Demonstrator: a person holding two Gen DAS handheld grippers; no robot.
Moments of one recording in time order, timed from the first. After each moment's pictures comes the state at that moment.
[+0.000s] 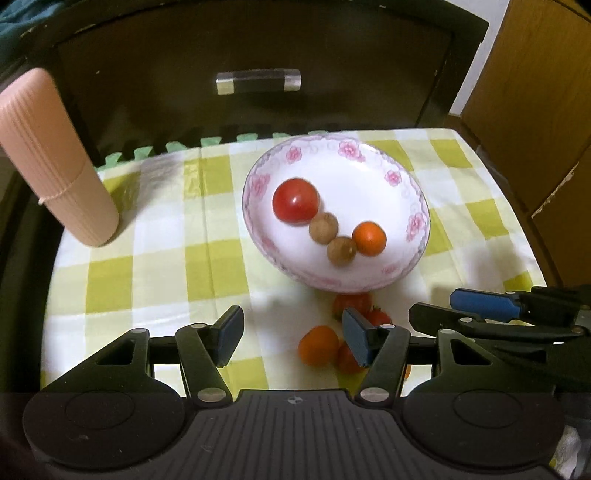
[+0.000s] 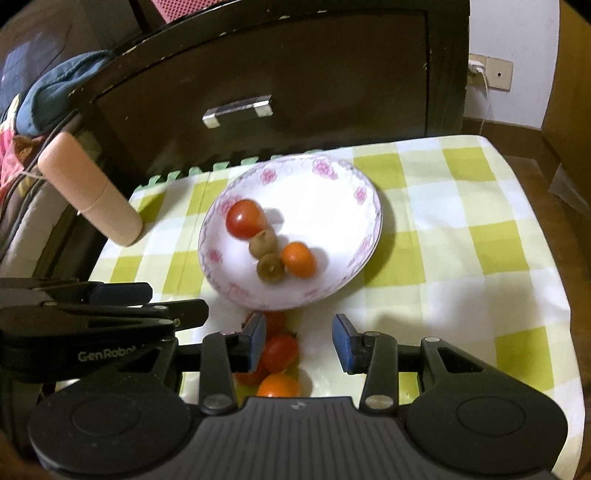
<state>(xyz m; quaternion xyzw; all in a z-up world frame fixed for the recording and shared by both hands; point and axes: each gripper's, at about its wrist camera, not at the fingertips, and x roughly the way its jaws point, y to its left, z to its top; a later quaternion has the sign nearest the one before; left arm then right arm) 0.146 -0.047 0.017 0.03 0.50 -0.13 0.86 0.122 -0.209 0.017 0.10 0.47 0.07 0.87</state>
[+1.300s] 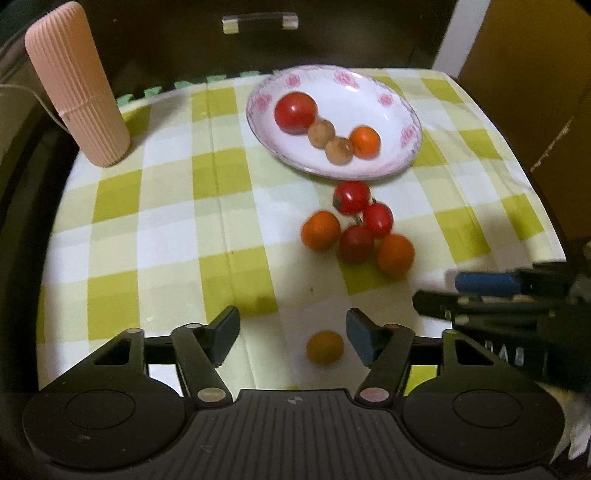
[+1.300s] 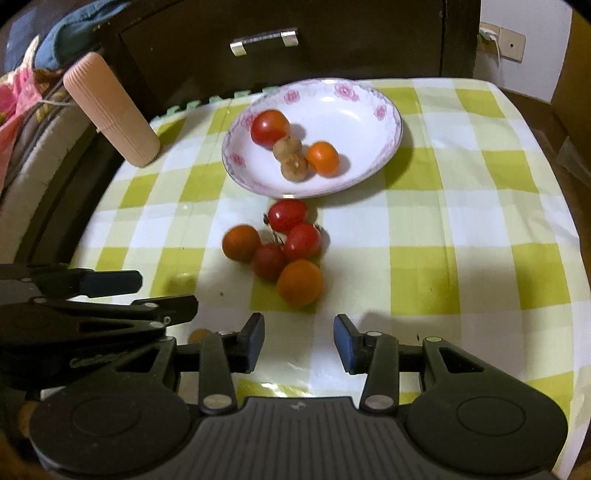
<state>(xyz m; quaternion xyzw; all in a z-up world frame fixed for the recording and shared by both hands) 0.083 -0.036 -0.006 0.05 0.53 -0.13 0.83 0.068 -0.189 -0.012 0.07 0.53 0.08 0.84</state>
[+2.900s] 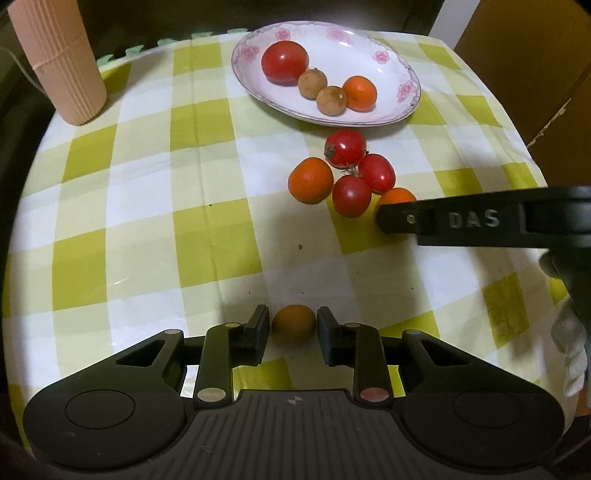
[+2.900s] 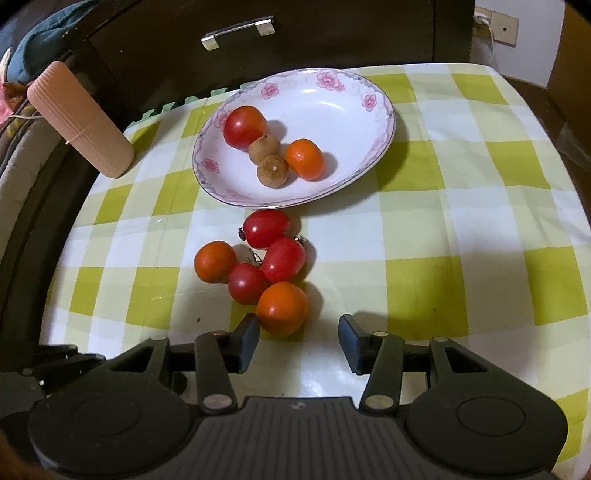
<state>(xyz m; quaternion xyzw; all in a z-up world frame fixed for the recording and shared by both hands) 0.082 -0.040 -0.035 0.05 0.57 -0.14 0.81 0.102 -0.194 -0.032 0.10 0.53 0.08 0.84</state>
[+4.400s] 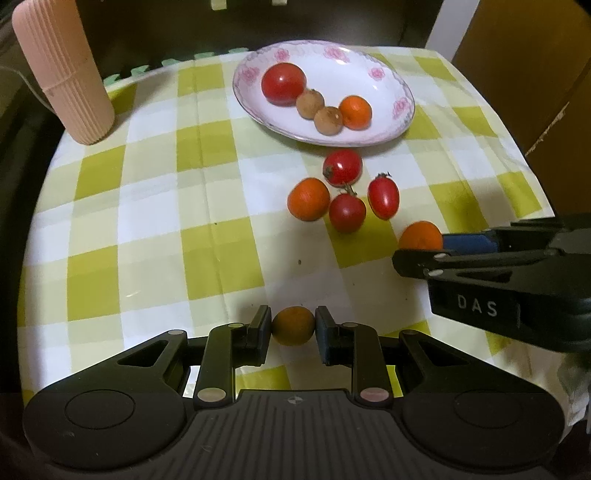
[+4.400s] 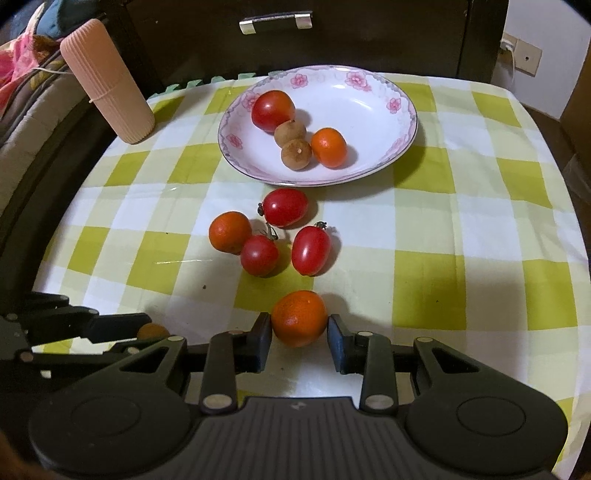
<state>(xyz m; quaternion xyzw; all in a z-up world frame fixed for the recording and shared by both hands) 0.081 -0.039 -0.023 0.05 0.55 -0.14 0.82 0.080 -0.181 -0.025 0.03 0.52 0.09 0.85</state>
